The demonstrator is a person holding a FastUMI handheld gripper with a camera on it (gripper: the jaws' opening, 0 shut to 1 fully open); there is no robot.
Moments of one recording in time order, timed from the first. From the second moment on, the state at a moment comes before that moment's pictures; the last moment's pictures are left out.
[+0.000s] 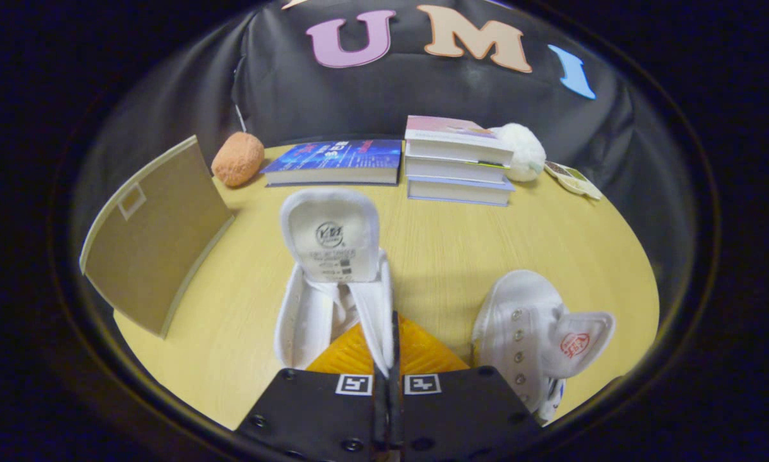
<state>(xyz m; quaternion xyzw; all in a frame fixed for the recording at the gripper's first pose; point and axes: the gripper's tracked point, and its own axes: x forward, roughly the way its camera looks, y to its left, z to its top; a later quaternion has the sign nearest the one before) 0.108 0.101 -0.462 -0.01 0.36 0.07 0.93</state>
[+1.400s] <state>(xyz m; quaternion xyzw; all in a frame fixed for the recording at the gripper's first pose) 0.093 0.168 -0.167 -0.11 0.18 -0.21 0.96</state>
